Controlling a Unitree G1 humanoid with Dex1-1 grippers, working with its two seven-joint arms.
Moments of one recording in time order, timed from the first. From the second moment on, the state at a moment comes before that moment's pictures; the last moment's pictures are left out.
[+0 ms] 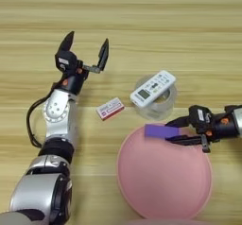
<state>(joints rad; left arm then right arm) -0.50 0.10 0.16 0.76 -0.29 -0.77 -0.54 -0.21 -0.63 0.28 -0.11 0.20 0.12 1.21</state>
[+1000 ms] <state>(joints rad) -0.20 0.22 -0.15 0.08 -0.57 -0.22 -1.16 -0.29 -0.66 0.09 -0.16 0.44 0.21 1.23</state>
